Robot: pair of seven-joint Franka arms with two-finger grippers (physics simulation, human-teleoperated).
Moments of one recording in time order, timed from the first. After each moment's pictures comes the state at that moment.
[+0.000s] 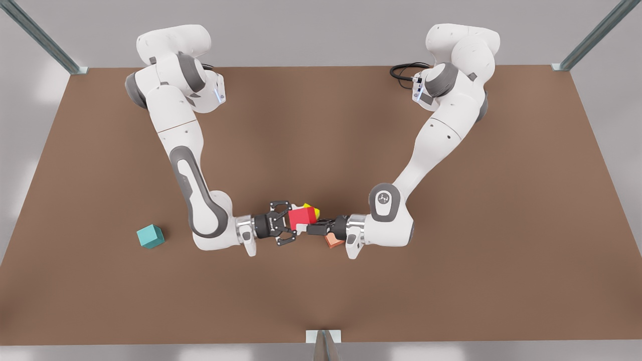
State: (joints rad) left arm -0.19 1.10 -0.62 -1.01 -0.89 2.22 -0.17; right arm 0.24 0.89 0.11 -1.35 1.57 1.73 -1.96
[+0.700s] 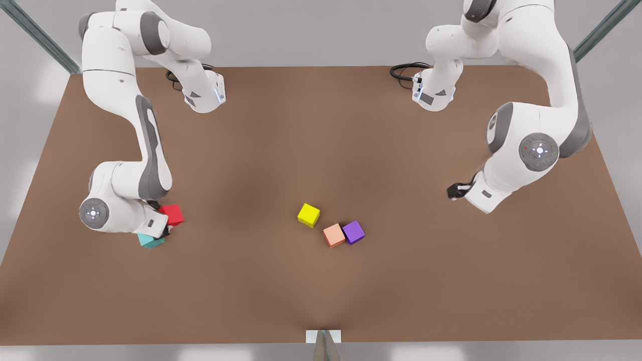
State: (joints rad) left arm -0.09 0.28 -0.11 -1.41 0.06 1.59 -0.27; right arm 0.04 0.45 -0.05 -1.61 0.02 1.84 -2.00
